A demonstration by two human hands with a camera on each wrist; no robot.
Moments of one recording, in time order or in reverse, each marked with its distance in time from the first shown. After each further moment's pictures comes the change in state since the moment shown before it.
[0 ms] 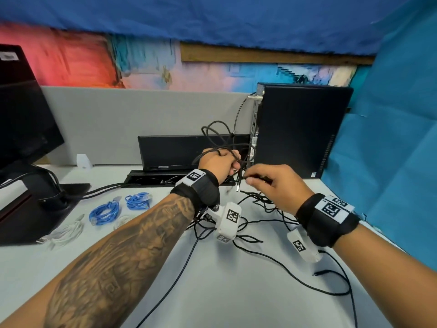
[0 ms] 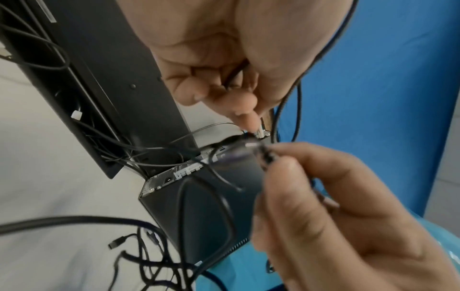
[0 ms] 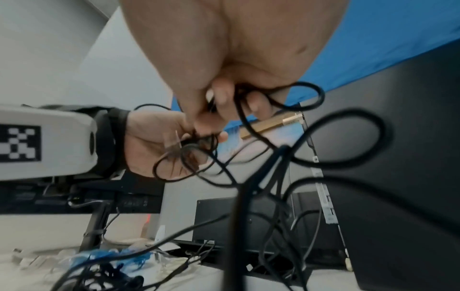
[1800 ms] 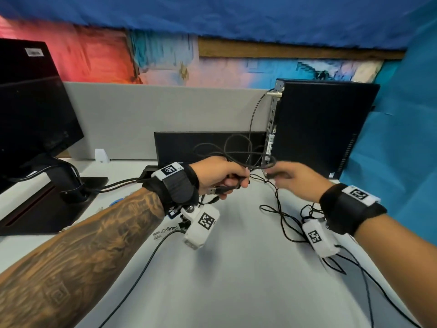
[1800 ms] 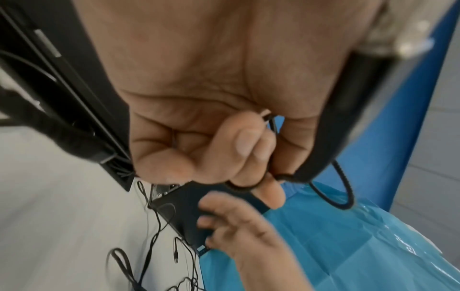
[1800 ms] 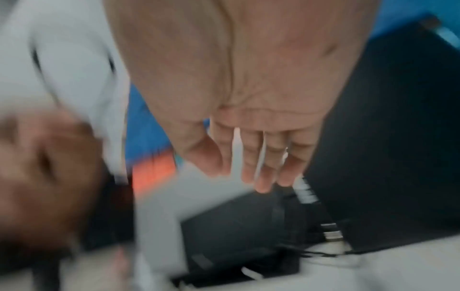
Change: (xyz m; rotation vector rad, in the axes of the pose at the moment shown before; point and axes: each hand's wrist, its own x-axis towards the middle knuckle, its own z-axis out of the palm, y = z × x) left_hand -0.029 0.022 -0.064 0.297 -0.666 -0.171; right_hand 0.027 0.030 0.001 0.068 -0.285 0.294
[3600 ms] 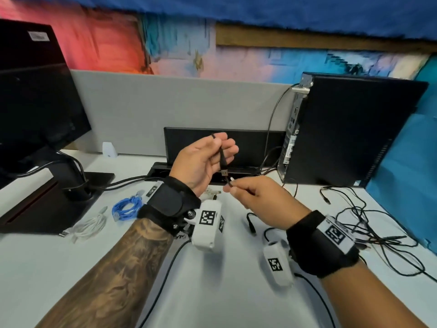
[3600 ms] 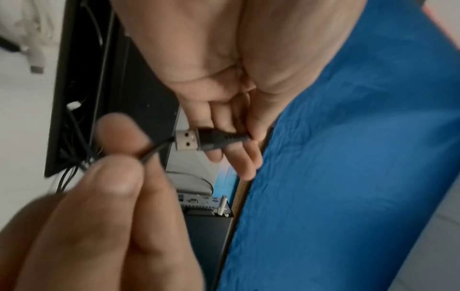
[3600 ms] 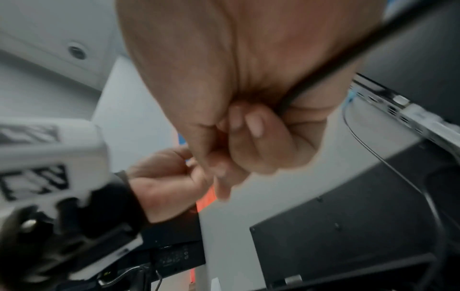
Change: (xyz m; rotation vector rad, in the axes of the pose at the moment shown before) left_hand 0.005 -0.034 -0.035 -0.787 0.528 0.446; right_hand 0.019 -0.086 0.074 0.095 -0.032 -0.245
